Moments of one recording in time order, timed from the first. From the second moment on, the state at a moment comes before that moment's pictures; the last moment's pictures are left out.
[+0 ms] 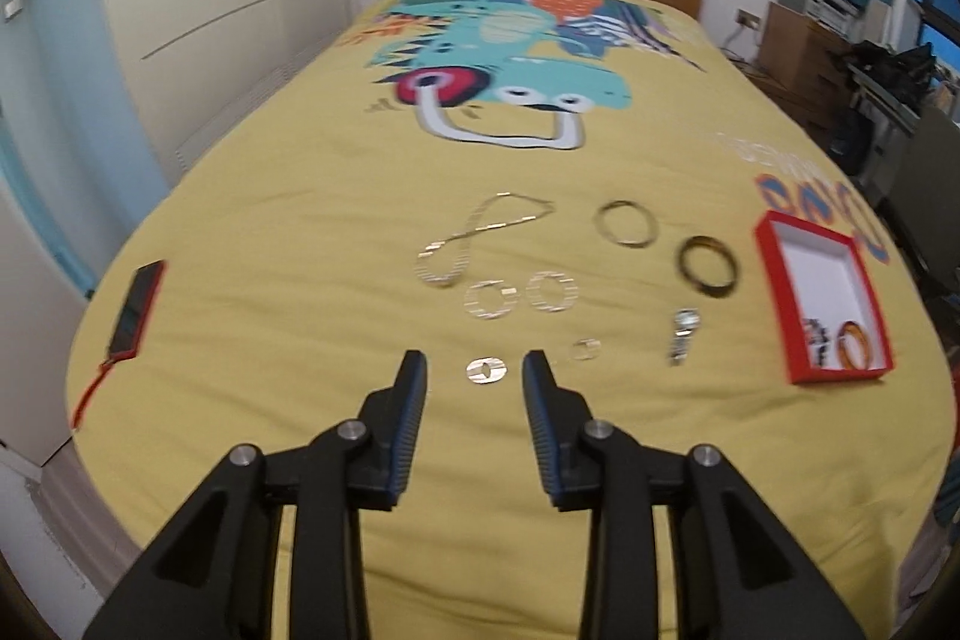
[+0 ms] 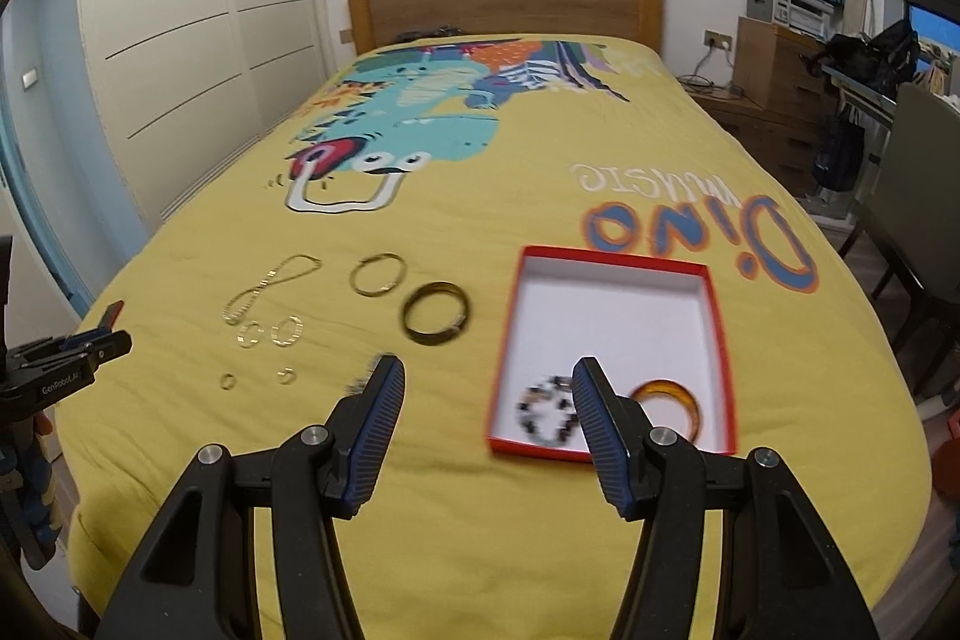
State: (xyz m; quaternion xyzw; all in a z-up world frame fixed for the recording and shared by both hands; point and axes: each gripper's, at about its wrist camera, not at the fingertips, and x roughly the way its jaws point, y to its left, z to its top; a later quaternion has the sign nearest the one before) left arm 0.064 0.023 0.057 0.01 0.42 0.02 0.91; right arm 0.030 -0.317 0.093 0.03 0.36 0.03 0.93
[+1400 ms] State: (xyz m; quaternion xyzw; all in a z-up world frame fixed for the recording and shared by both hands) left arm 0.142 0.045 -0.079 -0.06 0.51 -0.05 0.86; right arm 0.143 -0.235 -0.056 0.06 0.48 0.09 0.87
